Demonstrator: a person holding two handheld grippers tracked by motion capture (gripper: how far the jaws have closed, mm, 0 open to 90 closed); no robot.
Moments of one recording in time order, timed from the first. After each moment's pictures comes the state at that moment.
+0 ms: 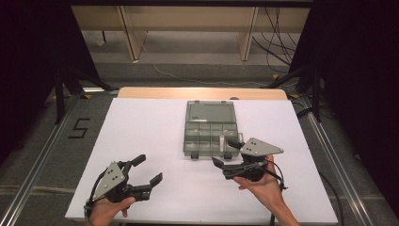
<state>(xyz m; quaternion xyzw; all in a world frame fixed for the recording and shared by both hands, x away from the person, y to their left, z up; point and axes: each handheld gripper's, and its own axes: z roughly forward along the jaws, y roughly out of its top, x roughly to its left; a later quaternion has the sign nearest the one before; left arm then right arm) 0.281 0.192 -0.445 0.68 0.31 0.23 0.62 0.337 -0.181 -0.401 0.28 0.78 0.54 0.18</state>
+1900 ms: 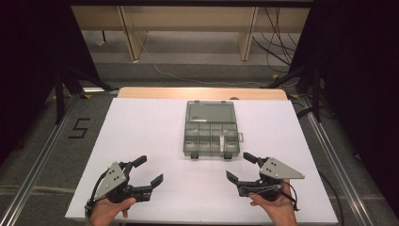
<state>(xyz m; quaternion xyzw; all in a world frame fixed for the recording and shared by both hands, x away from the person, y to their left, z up) 0.281 0.190 -0.448 0.69 0.31 0.22 0.62 0.298 -0.217 -0.427 0.30 0.74 0.57 0.21</state>
